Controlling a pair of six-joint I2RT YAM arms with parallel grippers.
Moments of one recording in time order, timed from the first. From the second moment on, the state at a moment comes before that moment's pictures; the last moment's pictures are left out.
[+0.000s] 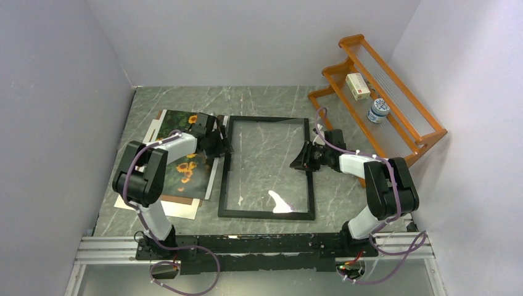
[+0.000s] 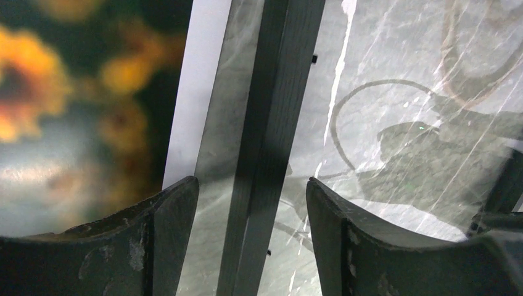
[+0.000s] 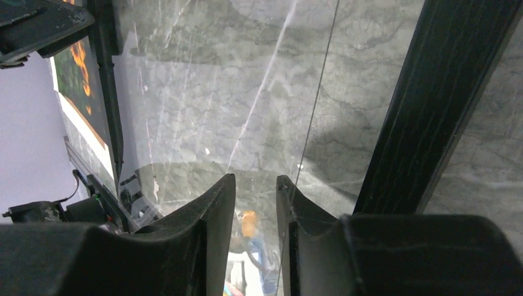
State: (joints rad) left arm -0.34 1.78 1.04 -0.20 0.12 -0.62; right arm 0.17 1.59 0.67 0.03 -0.61 0.48
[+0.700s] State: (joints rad) left arm -0.33 1.61 0.95 -0.36 0.19 -0.59; right arm 0.22 1.59 0.67 0.08 -0.52 0.44
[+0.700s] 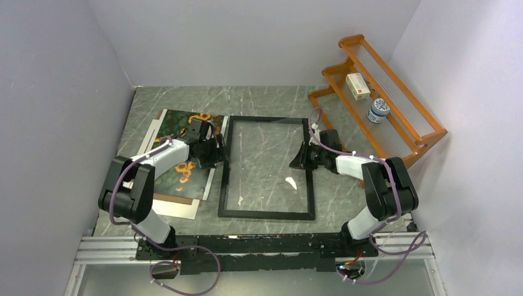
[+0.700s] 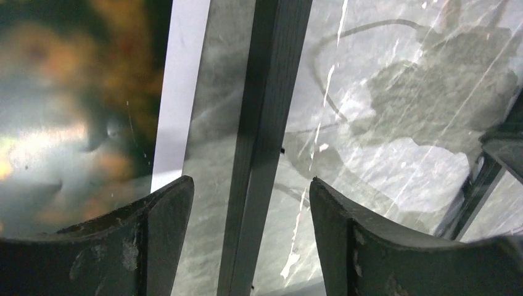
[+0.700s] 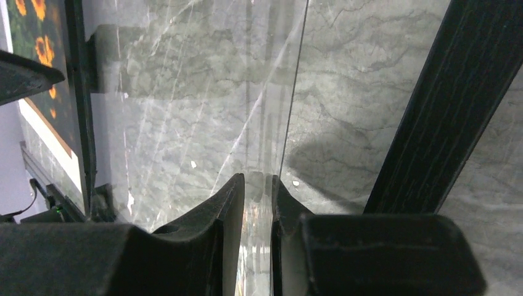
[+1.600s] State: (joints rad) left arm -0.36 1.43 0.76 -0.45 0.28 -0.59; right arm 0.25 1.57 0.71 0.00 -0.40 0.45
